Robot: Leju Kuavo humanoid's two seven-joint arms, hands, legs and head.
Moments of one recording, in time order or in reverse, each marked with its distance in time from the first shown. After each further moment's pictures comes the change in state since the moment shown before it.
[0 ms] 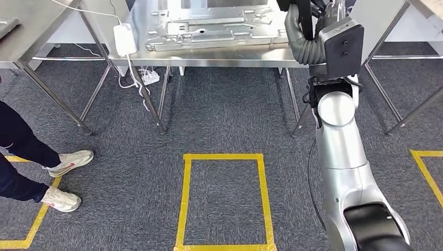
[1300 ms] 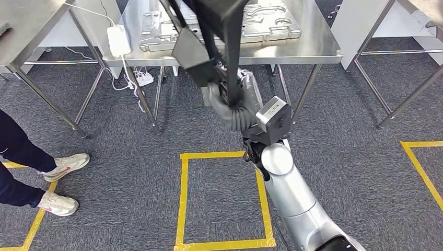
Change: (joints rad) left arm 0.018 0.017 0.012 0.000 -0.006 0.004 -0.006; right arm 0.281 0.134 0.209 -0.099 -0.209 0.076 -0.132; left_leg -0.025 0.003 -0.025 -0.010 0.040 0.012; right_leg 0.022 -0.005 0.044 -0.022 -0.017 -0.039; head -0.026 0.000
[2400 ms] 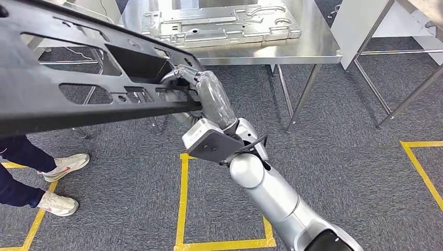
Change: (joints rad) left arm 0.003 0.004 0.019 0.000 0.009 0.004 -0.007; right arm -0.072 0.047 0.198 0.006 0.361 -0.179 0.125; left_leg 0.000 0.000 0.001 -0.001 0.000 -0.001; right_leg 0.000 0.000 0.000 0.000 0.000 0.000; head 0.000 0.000
